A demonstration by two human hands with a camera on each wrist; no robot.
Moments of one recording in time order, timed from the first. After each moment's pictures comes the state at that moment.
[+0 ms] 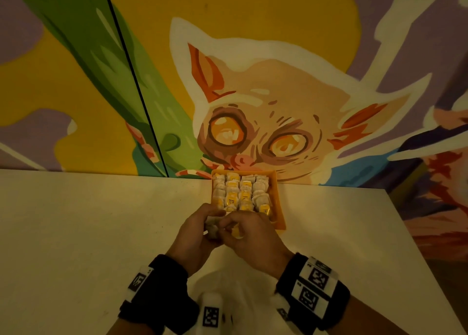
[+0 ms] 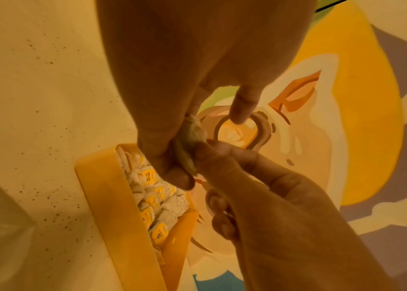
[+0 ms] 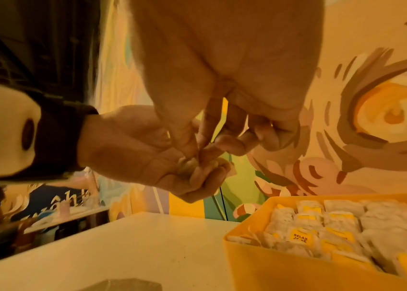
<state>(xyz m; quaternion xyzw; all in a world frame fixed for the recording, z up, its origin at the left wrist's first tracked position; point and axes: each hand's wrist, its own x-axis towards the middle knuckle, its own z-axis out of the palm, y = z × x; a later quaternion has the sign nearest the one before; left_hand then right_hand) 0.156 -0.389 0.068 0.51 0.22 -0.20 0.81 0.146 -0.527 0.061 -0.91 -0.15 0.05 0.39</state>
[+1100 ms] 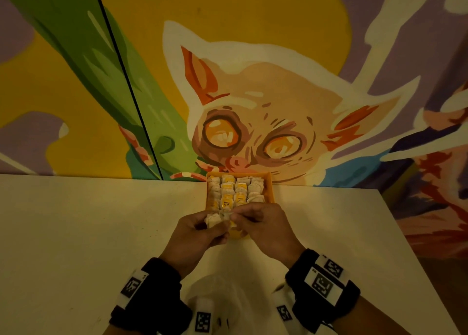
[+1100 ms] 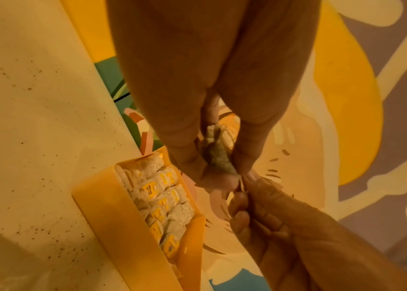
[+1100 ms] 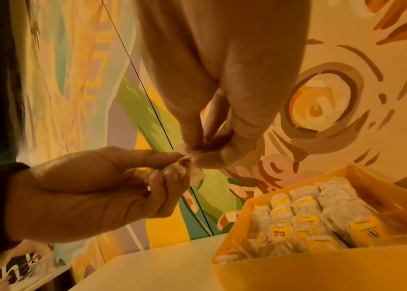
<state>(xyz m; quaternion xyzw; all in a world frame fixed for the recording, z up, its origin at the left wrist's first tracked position) 0.153 -0.384 0.059 0.63 0.10 -0.17 0.75 0.160 -0.552 0.058 -0.79 0.00 0.06 0.61</state>
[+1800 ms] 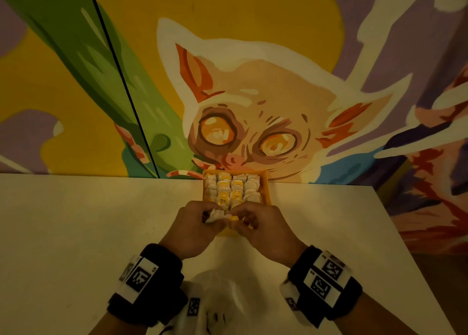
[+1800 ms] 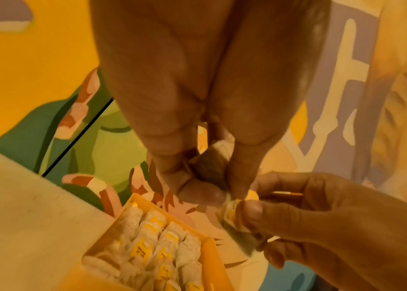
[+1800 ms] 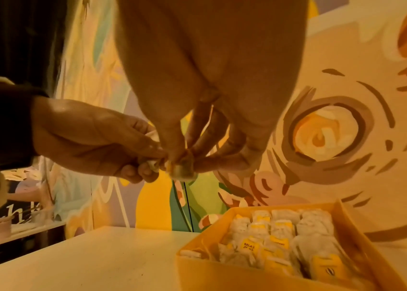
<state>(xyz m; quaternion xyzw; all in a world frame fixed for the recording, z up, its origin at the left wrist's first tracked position) 0.167 -0.379 0.066 0.86 -0.08 -0.10 0.50 0.152 -0.568 0.061 -0.89 -0.12 0.04 0.44</state>
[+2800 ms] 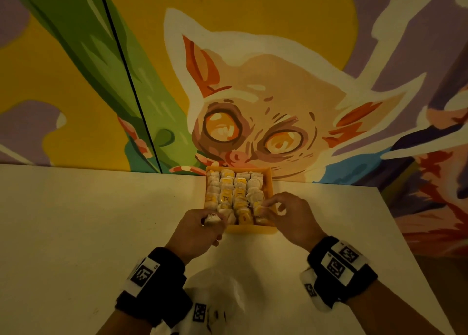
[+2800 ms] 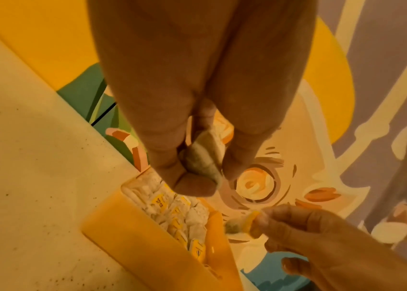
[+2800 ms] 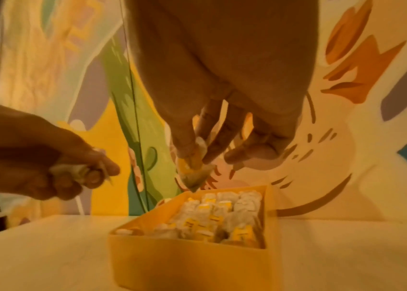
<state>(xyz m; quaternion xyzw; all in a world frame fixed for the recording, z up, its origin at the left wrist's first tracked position) 0.161 -0.383 0.043 0.78 0.05 -0.17 0.60 0.176 -0.616 0.041 -0.93 -0.02 0.00 0.36</state>
